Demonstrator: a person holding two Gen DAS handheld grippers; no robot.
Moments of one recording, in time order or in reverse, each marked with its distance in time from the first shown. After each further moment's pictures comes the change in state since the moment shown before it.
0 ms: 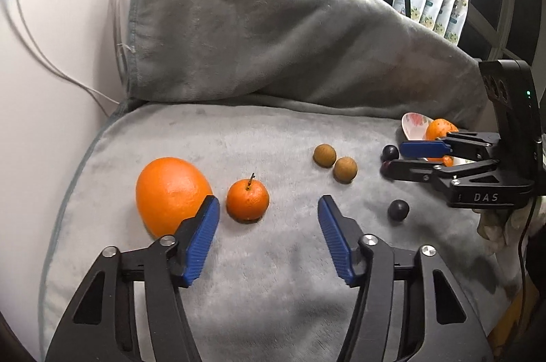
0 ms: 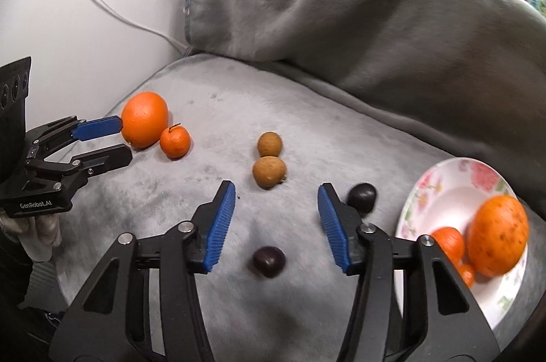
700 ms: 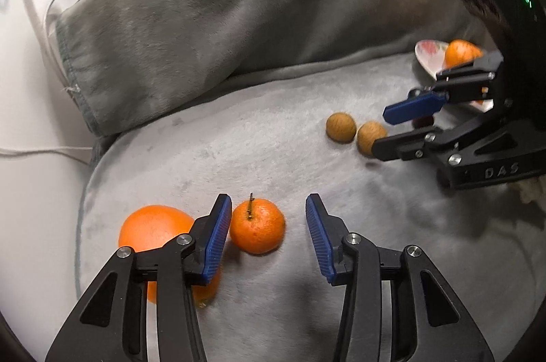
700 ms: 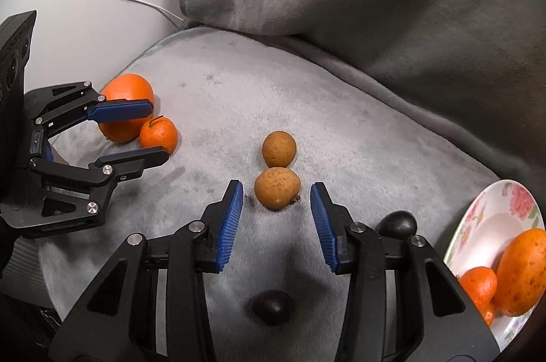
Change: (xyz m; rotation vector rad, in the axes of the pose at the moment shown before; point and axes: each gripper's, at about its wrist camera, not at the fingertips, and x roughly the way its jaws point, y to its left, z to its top) left arm 0.059 -0.017 0.014 0.334 0.144 0.088; right arm 0.053 0.003 0.017 -0.025 0.108 0.023
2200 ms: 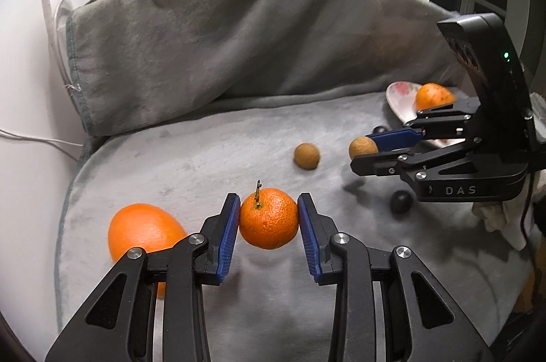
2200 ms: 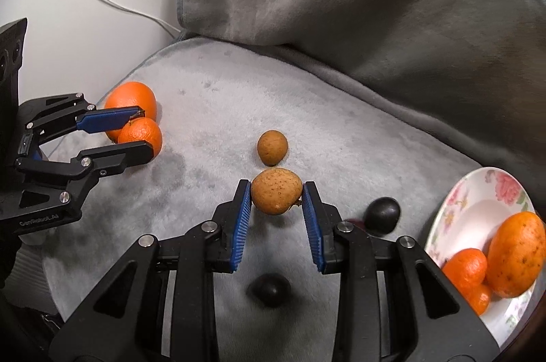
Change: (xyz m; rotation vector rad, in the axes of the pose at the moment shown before) left arm -0.033 -0.002 0.003 -0.131 -0.120 -0.136; right arm -0.023 -0.004 -0.011 0.028 -0.054 -0.029
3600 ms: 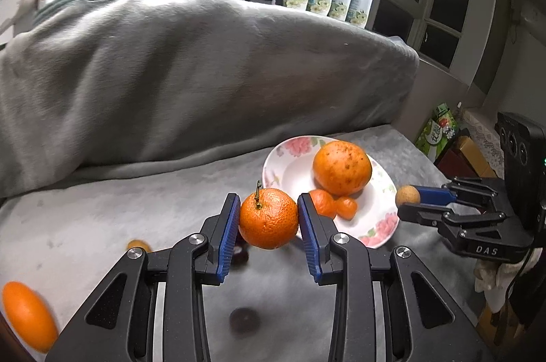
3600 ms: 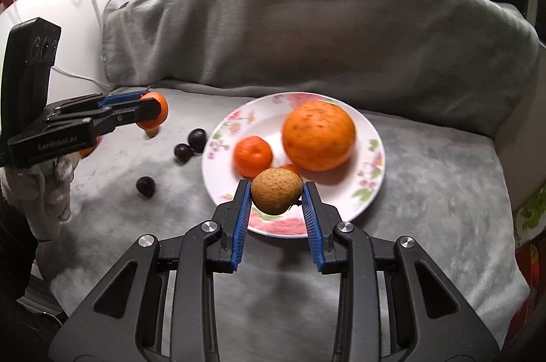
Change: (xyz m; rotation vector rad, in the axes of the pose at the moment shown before) left arm 0.042 -0.112 0.071 0.006 -0.069 -0.256; right arm -0.138 -0.109 -0.108 0.274 -0.156 -0.221
